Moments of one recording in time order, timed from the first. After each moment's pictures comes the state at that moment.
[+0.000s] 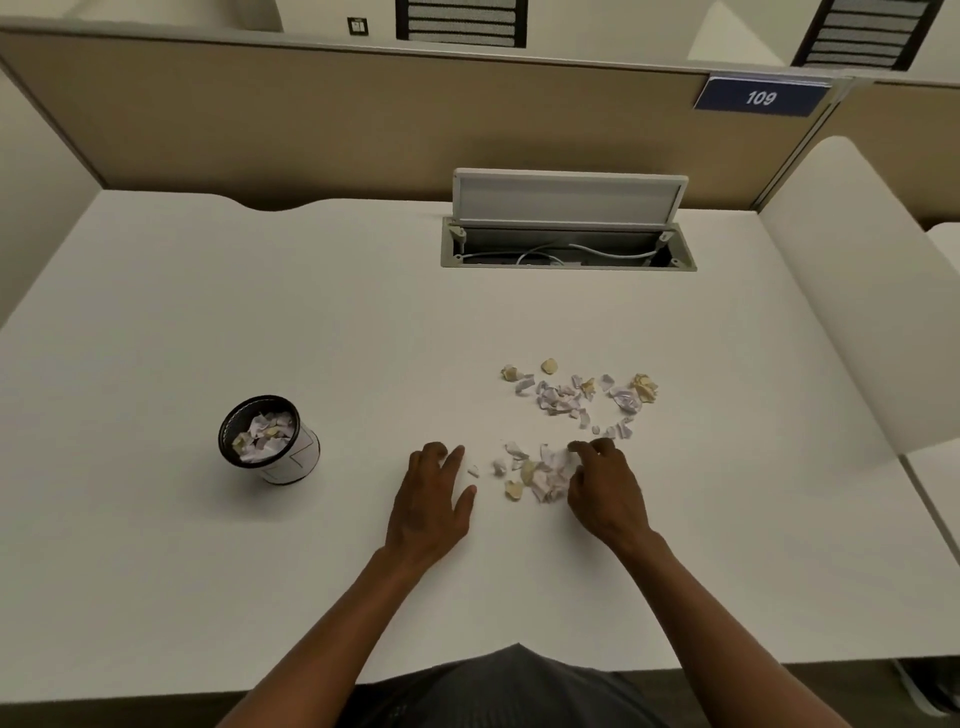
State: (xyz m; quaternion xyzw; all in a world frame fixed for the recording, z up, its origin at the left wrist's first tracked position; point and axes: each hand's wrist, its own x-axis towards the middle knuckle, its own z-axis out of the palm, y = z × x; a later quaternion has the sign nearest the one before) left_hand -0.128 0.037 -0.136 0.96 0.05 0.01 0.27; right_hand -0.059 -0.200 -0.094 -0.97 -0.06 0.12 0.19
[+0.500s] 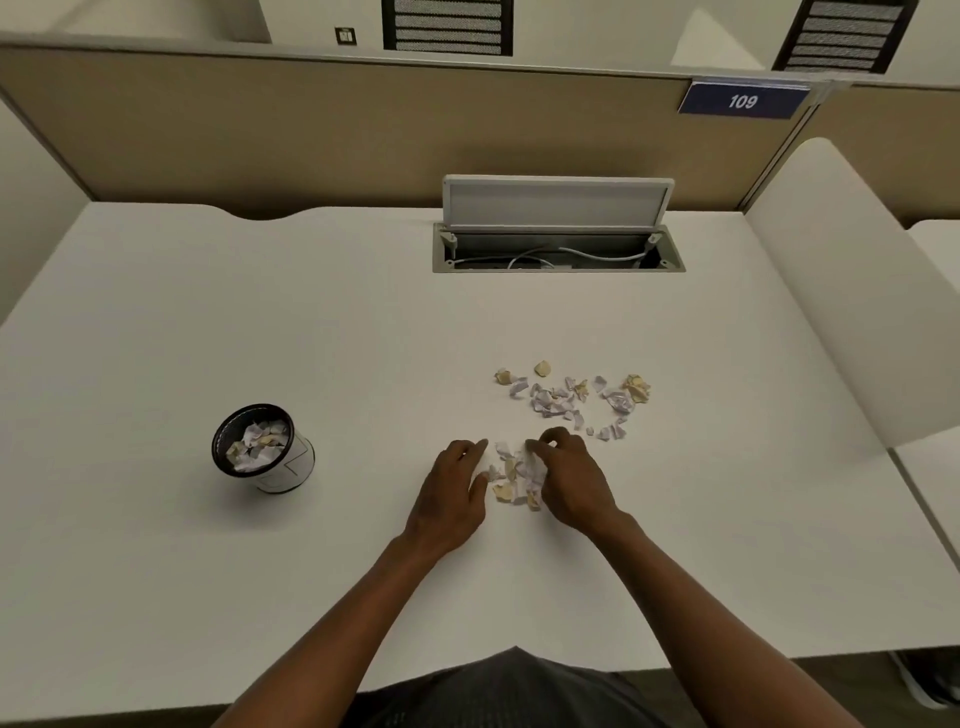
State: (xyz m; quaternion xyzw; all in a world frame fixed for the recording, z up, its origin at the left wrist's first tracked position) left_hand -0.104 0.018 -0.124 0.92 0.00 0.00 0.40; right_hand -0.045 -0.174 -0.097 -0.96 -0.16 0.17 0.18
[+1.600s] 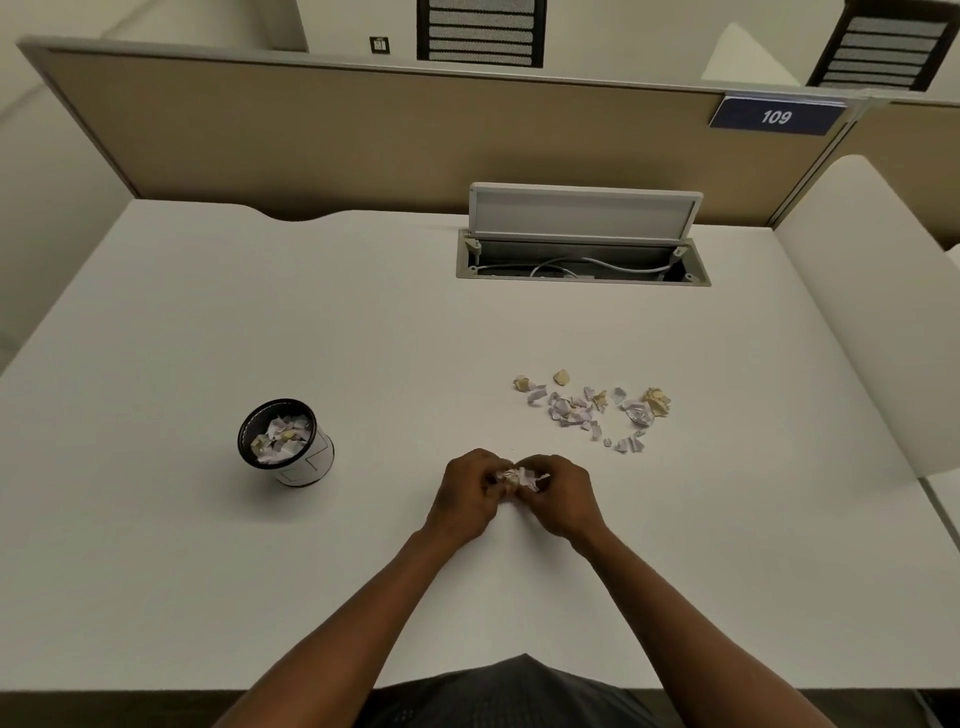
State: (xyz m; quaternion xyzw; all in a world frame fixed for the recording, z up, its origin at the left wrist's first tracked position) left_hand -0.093 0.015 -0.116 0.88 0.05 -0.02 0.47; right_hand -0.056 -0.145 -0.106 -0.90 -0.06 0.18 0.40
